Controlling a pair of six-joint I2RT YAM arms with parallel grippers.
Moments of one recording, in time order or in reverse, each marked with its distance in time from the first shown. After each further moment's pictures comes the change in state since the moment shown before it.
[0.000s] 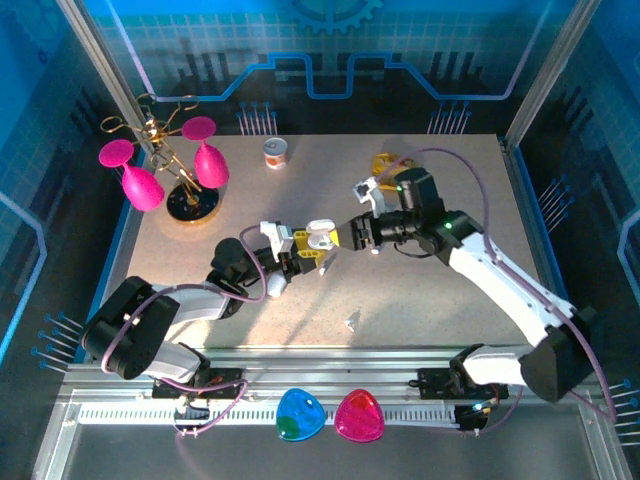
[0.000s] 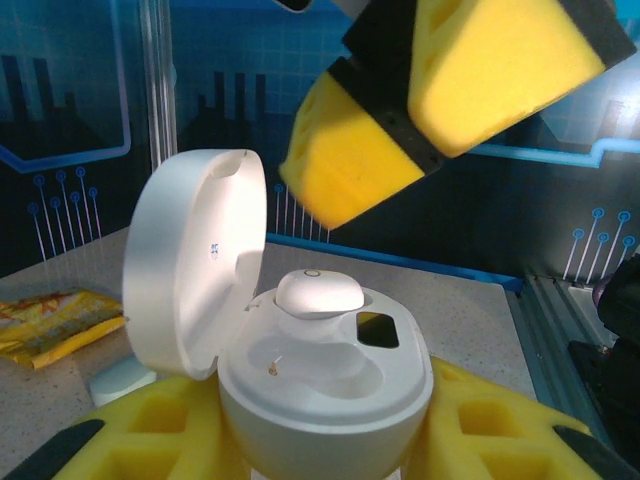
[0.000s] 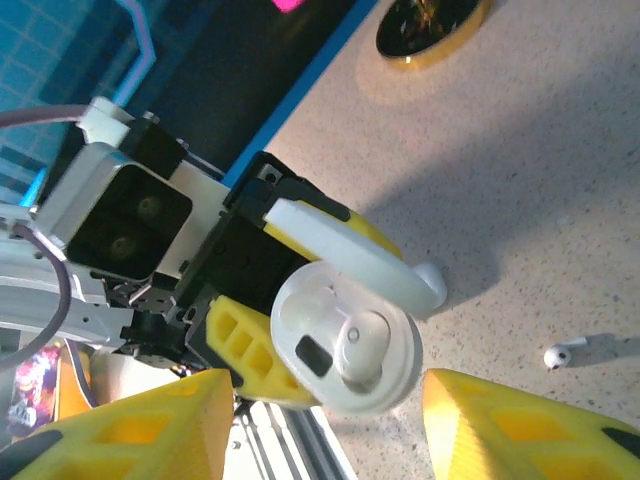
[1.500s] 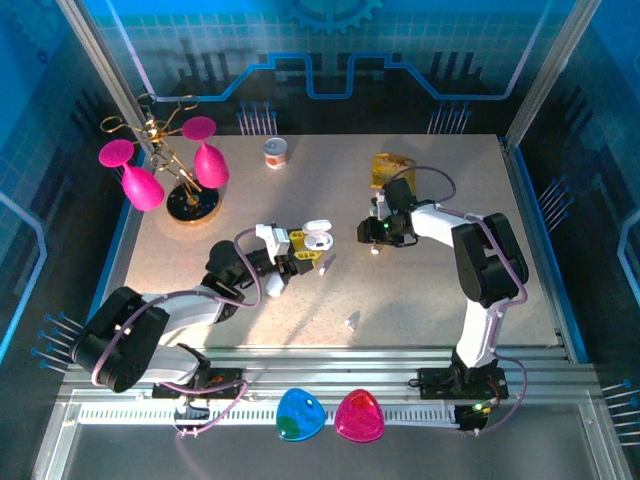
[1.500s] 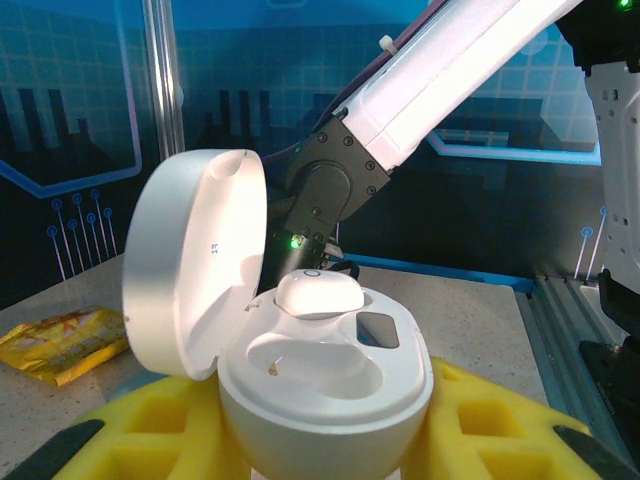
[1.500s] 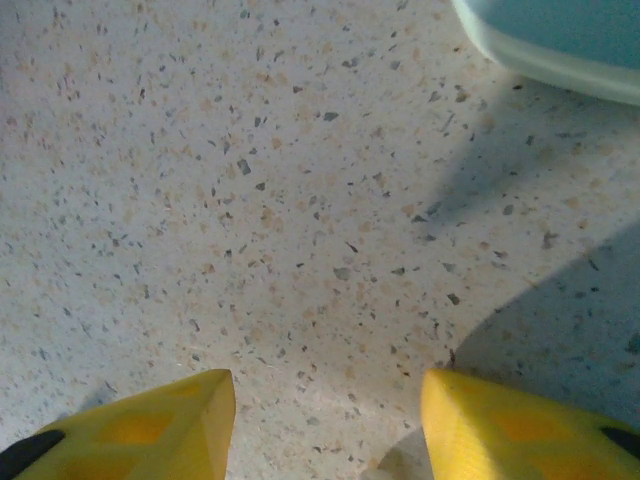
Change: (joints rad) left arm 0.000 -0.077 -0.022 -0.047 -0.015 0.046; right arm -0.183 0.663 0.062 0.082 0.394 -0.007
